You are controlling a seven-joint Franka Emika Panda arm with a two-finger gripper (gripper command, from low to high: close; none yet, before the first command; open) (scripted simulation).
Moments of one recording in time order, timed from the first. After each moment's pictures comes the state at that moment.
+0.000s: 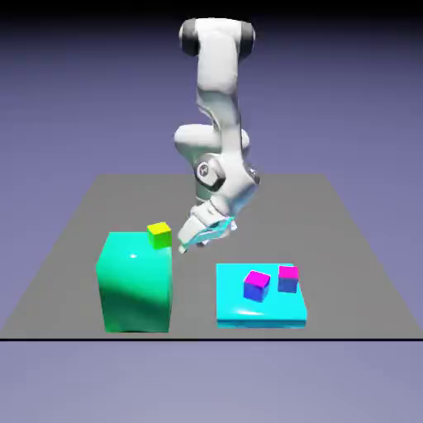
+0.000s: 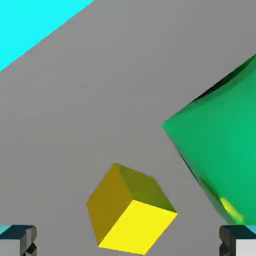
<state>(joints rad) -0.34 -0.09 0.38 -2.88 -1.10 2.37 0.74</state>
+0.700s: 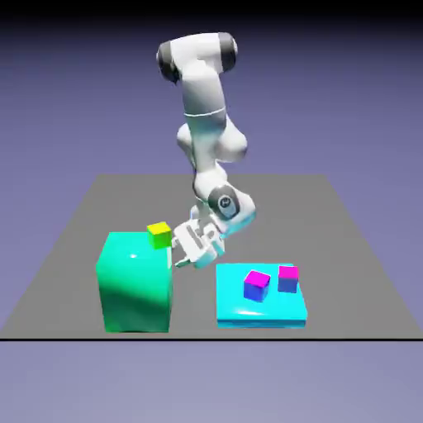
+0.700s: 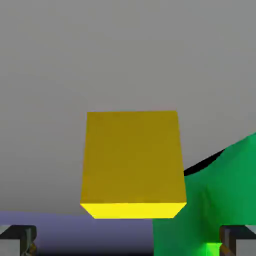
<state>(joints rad) -0.61 0.30 0.63 -2.92 -1.94 1.87 0.74</state>
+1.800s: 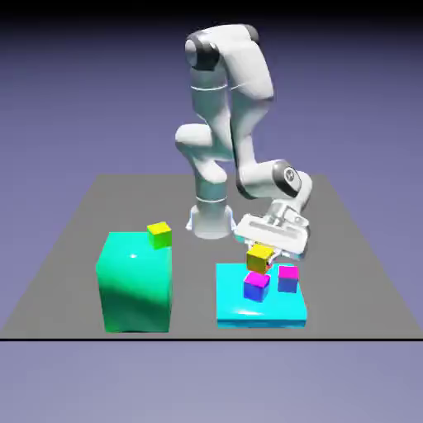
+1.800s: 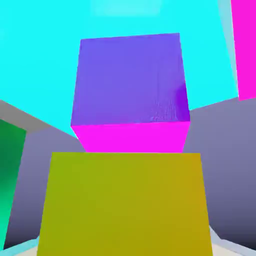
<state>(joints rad) -0.39 0.22 0.90 -2.64 -1.90 2.03 0.33</state>
